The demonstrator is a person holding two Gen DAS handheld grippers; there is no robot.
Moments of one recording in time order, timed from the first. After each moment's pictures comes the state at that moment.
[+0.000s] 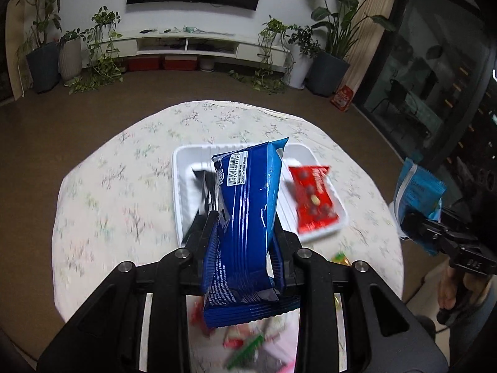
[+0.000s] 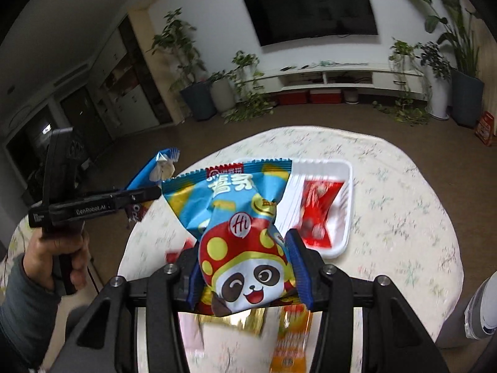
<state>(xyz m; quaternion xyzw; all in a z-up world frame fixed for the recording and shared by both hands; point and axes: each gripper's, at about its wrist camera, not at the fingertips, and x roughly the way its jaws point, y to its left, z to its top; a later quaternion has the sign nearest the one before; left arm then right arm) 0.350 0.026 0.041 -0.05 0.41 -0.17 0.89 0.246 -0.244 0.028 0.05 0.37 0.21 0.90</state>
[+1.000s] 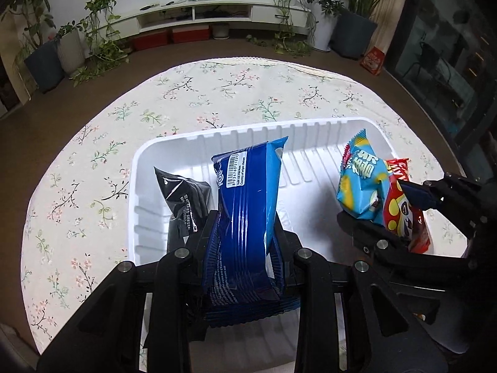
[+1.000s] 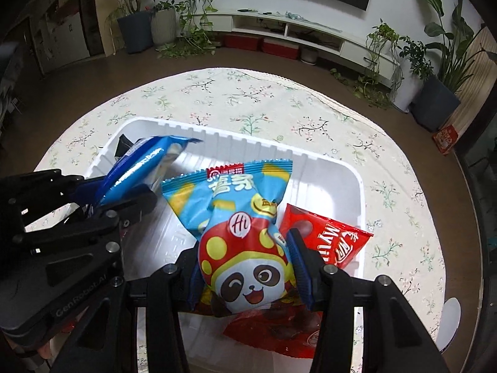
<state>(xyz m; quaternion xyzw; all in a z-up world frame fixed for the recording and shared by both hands) 0.487 -0.035 -0.078 0.02 0.48 -0.12 0.87 0.416 -0.170 -0.078 -0.11 0.49 0.05 0.86</state>
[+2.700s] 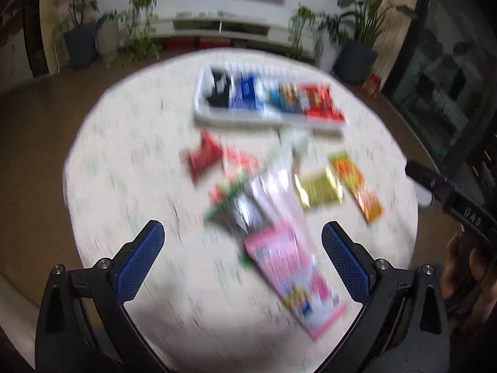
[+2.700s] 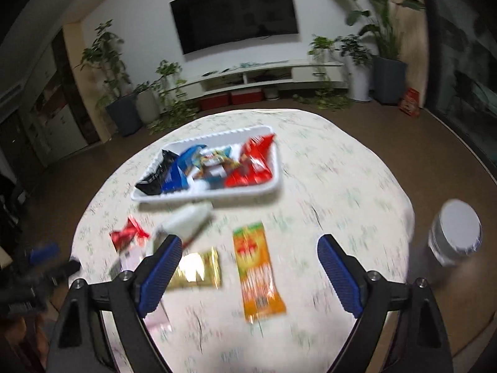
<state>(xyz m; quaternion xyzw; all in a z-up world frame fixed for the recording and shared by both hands) 0.146 0.013 -0.040 -0.05 0.45 -0.09 0.89 0.153 -0.238 -0.020 0.06 0.36 0.01 0.93</state>
